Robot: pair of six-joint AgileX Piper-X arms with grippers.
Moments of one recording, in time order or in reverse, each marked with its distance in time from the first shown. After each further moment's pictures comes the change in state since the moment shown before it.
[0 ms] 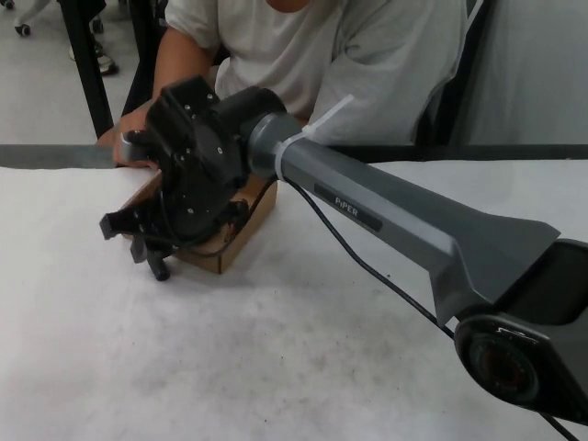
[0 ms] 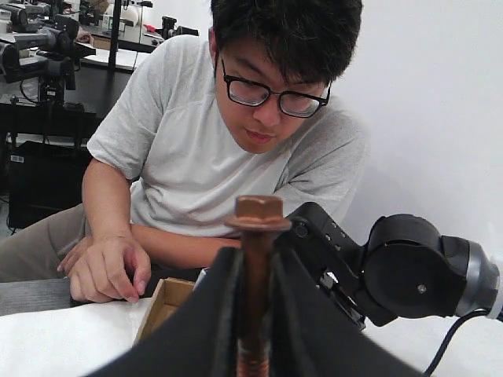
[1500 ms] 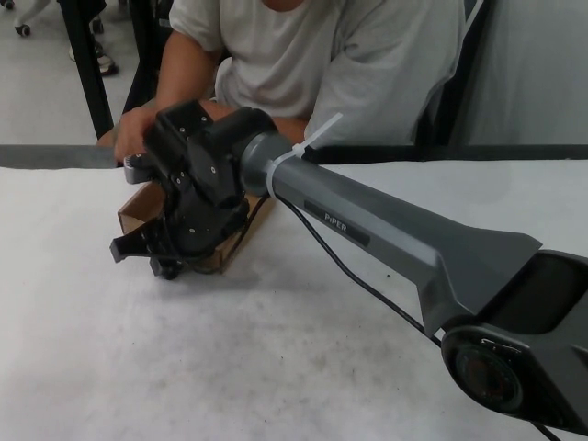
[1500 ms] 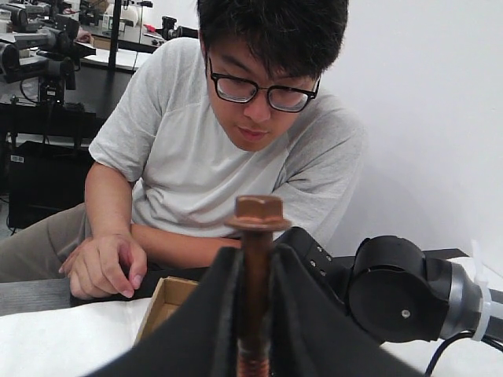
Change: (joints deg) left arm 0.0 0.0 0.0 0.0 0.0 0.0; right arm 0.5 2.8 -0.7 1.8 8.5 -0.7
